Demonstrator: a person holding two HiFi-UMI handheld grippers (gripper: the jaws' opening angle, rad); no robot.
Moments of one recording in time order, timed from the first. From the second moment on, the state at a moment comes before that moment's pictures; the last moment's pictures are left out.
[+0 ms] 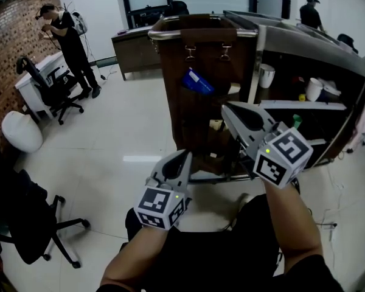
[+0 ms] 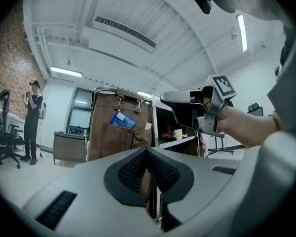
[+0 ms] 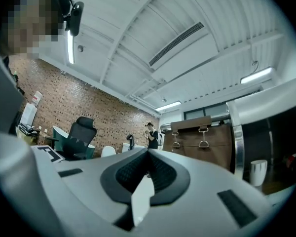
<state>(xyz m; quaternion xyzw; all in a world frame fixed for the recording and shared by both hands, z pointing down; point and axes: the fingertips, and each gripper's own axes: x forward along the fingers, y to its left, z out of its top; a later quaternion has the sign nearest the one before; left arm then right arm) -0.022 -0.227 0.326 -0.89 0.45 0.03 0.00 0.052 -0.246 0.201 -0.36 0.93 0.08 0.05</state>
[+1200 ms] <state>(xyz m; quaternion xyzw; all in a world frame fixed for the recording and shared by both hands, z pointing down) -0.004 -0.215 0.395 -0.90 0.43 -0.01 -0.03 0.094 -0.208 0.385 -0.43 0.90 -0.06 0.02</state>
